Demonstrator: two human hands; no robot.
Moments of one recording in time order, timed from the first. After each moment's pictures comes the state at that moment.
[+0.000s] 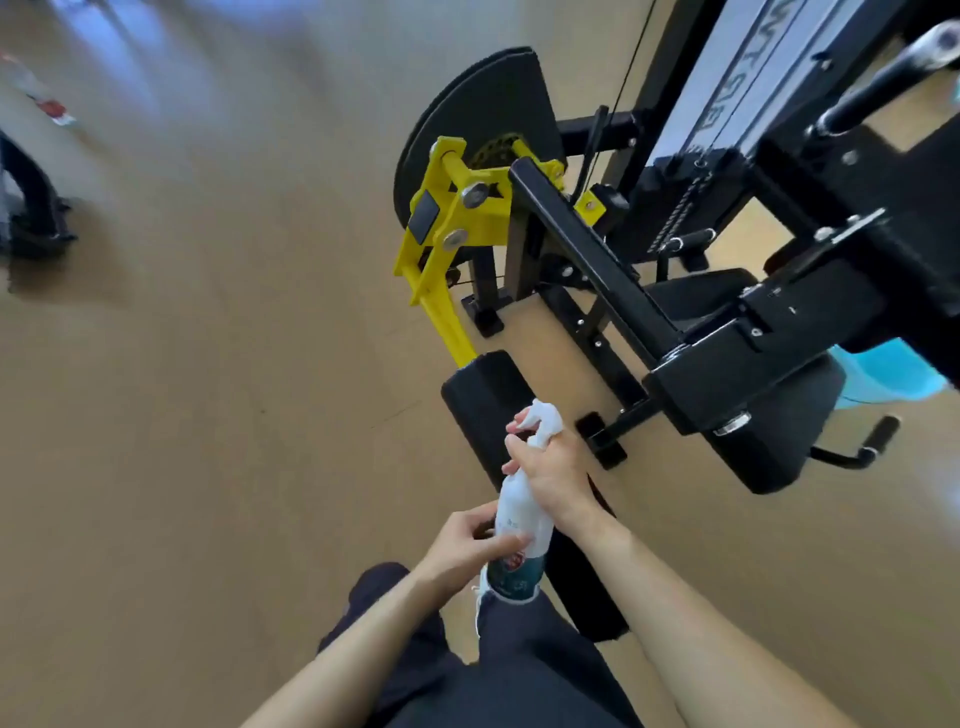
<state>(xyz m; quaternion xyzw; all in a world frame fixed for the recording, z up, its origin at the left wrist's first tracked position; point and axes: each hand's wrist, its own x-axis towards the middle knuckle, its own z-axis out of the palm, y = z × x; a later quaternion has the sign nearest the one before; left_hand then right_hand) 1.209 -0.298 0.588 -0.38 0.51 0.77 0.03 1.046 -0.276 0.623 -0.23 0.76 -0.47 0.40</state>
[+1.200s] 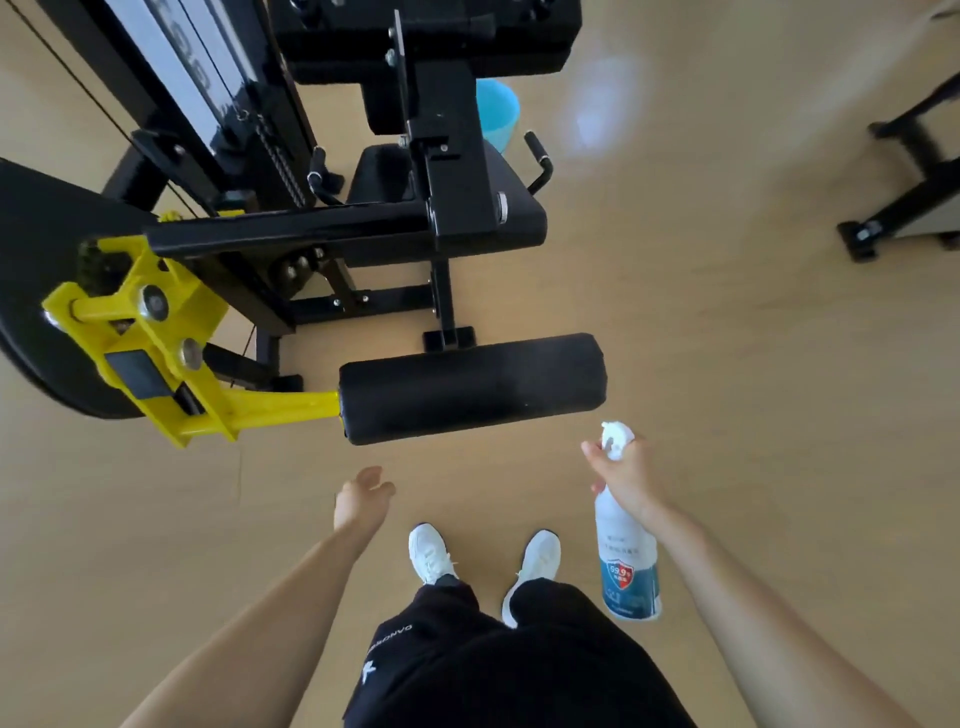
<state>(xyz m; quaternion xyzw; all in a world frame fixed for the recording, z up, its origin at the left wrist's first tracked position) 1.205 -0.526 0.477 -0.28 0.82 0.41 0.29 1.252 -0.179 0.579 0.37 0.81 -0.45 0.11</state>
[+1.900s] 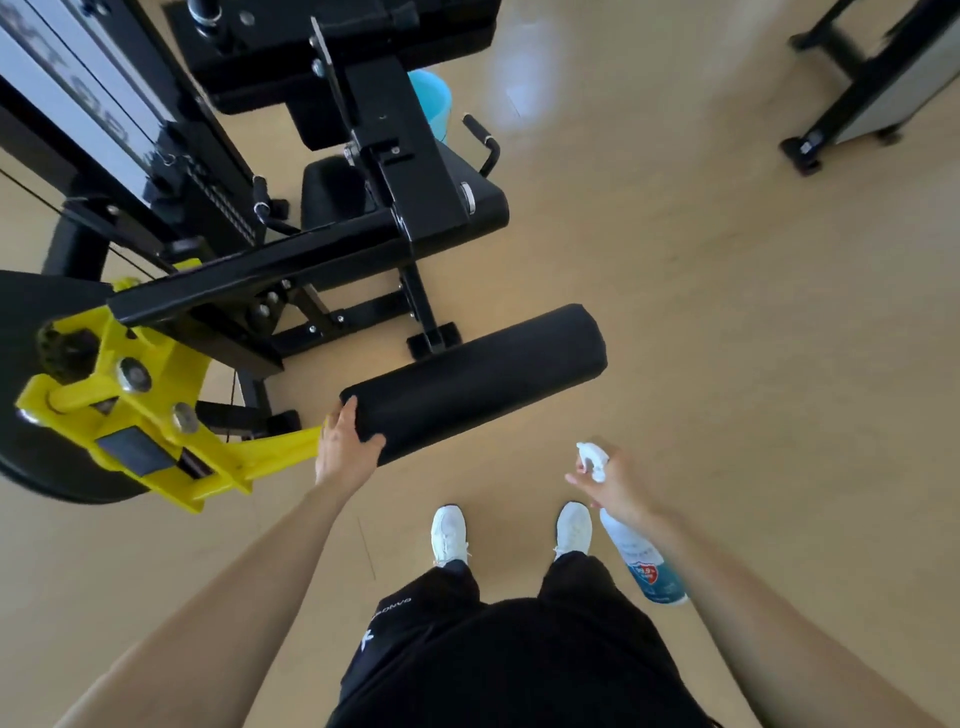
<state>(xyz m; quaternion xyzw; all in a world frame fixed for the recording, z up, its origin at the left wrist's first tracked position) 1.091 -0.561 0.498 -0.04 0.93 0.28 0.24 1.290 -0.237 0.565 0.34 0.81 -0.44 0.17</state>
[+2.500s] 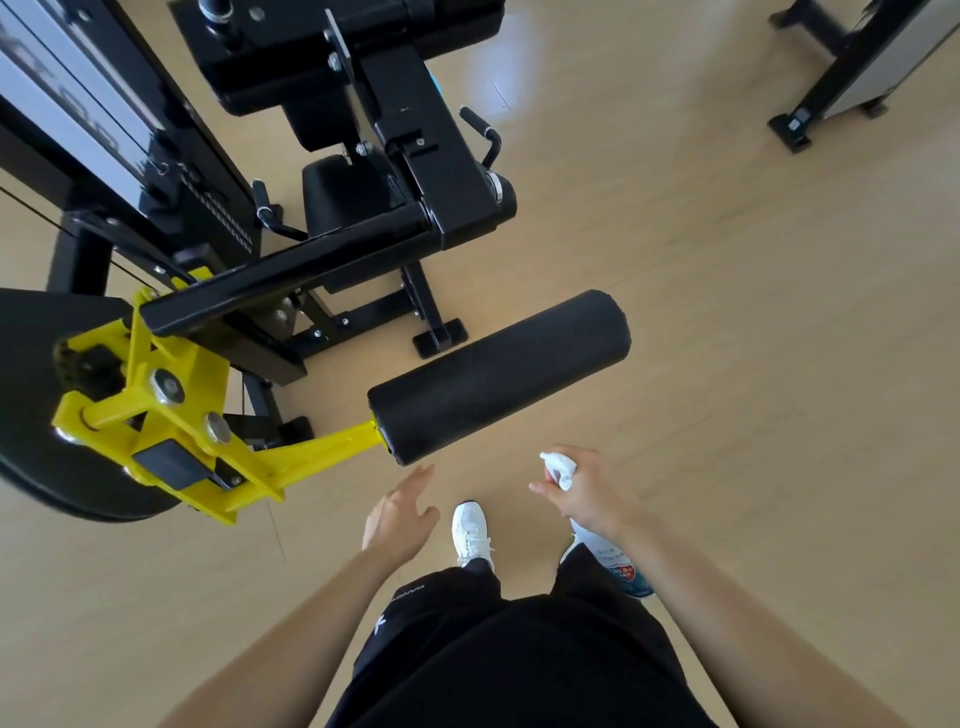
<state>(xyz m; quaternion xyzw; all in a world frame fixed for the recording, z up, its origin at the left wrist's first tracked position) 1.167 -0.597 0.494 0.12 0.91 0.23 0.34 1.270 -0.332 0.567 0.26 0.85 -0.44 0.13</state>
